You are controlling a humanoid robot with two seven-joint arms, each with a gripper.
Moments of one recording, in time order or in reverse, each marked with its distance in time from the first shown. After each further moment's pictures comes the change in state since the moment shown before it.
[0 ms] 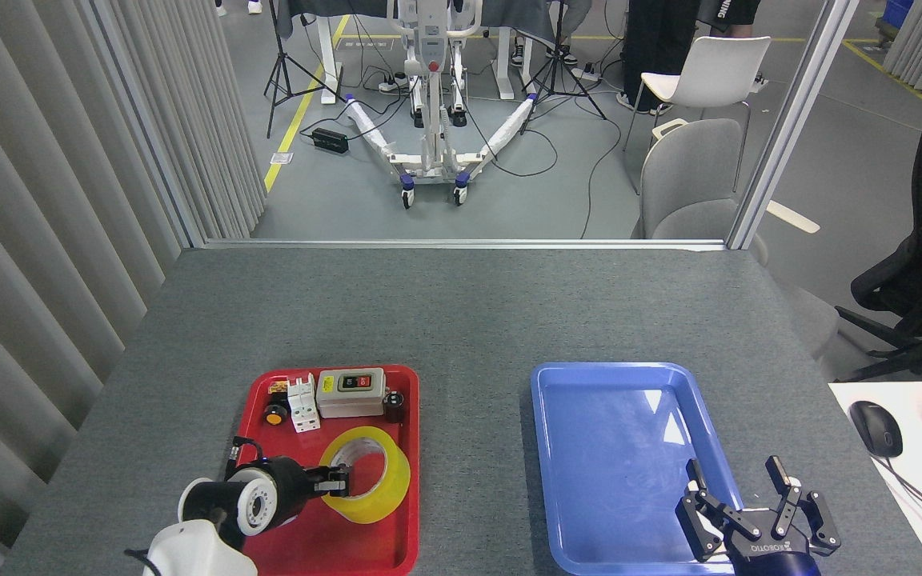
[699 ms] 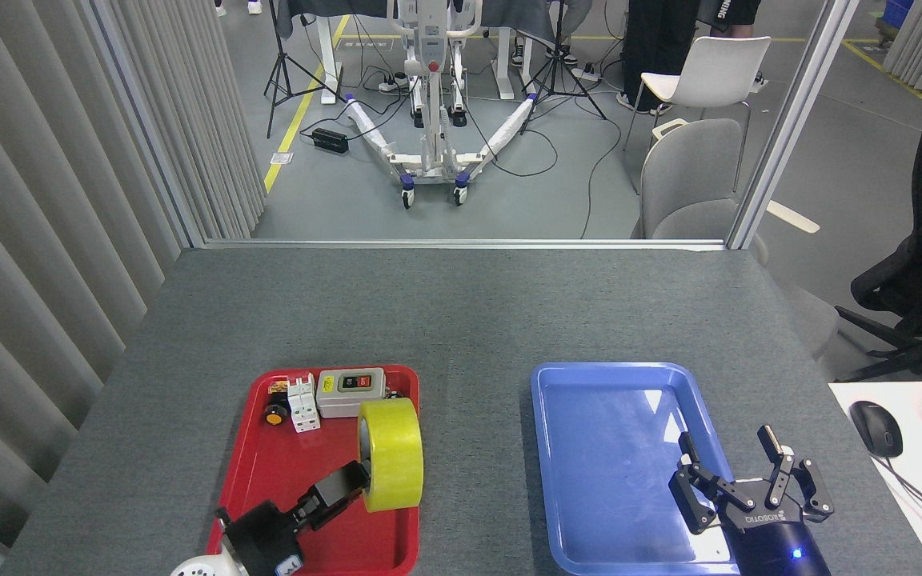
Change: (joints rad) left arm 0.182 -0.049 0.073 -0.025 1.047 -0.203 -0.002; right arm -0.067 -0.001 -0.002 -0.010 0.012 -0.057 0.003
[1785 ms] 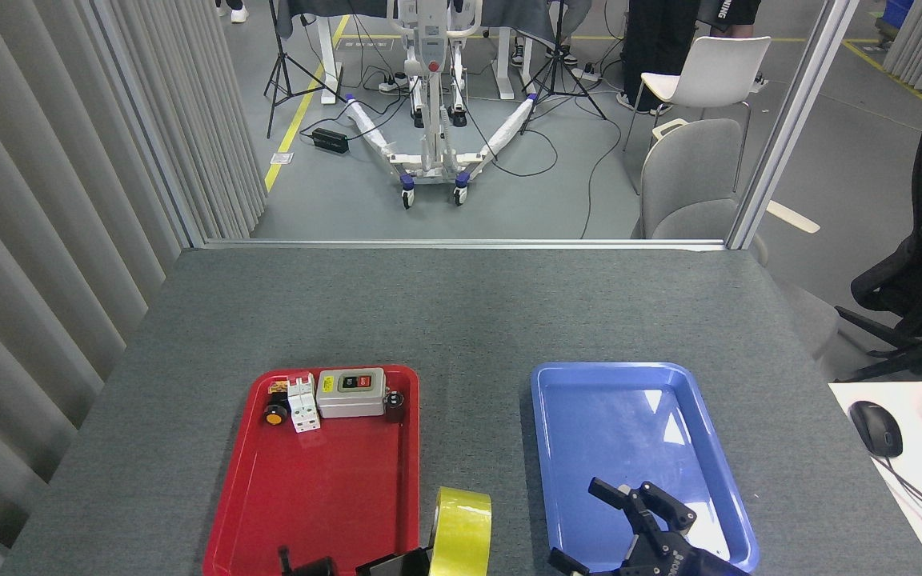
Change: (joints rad) left arm 0.069 -0.001 -0.144 0.074 0.109 -0.190 -0.190; right arm -0.144 -0.423 0.593 -0.070 -0.396 -0.356 -0.057
